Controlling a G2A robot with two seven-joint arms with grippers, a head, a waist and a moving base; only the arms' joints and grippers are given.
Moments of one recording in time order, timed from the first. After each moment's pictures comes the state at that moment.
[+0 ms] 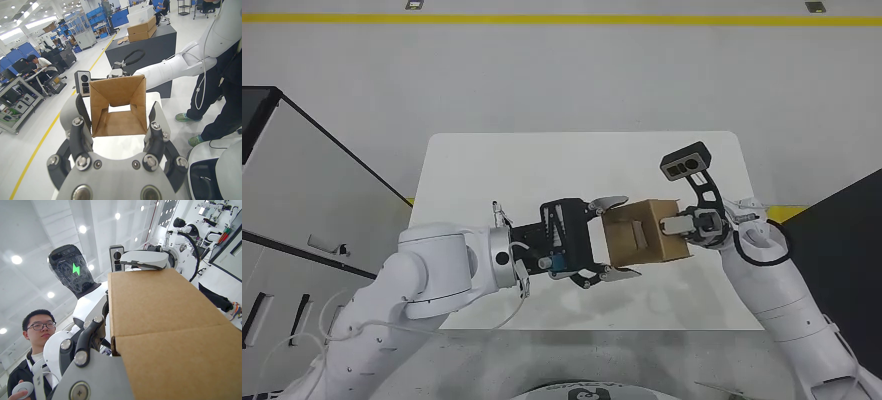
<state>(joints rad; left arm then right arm) 1.23 -1.04 -1.07 -2.31 0.96 -0.63 -0.48 -1.22 -1.04 1.18 -1.61 1.20 -0.25 1.54</state>
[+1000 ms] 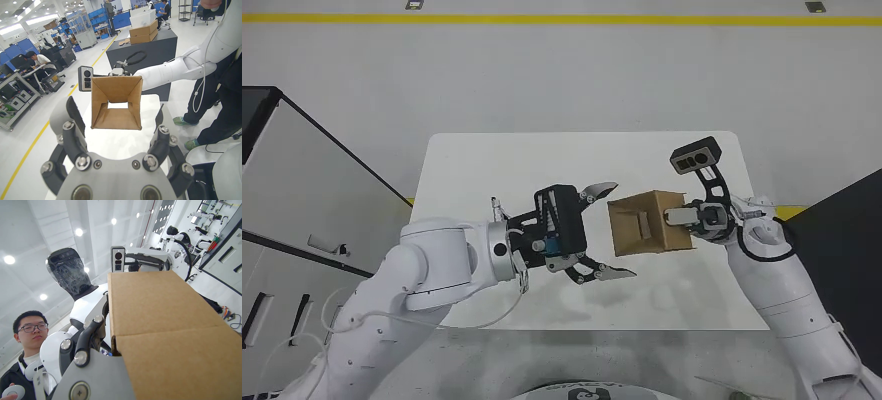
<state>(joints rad) 1.24 -1.04 -1.08 -2.27 0.88 -0.61 -0.48 -1.21 -1.04 1.23 -1.57 1.15 -0.29 1.53</state>
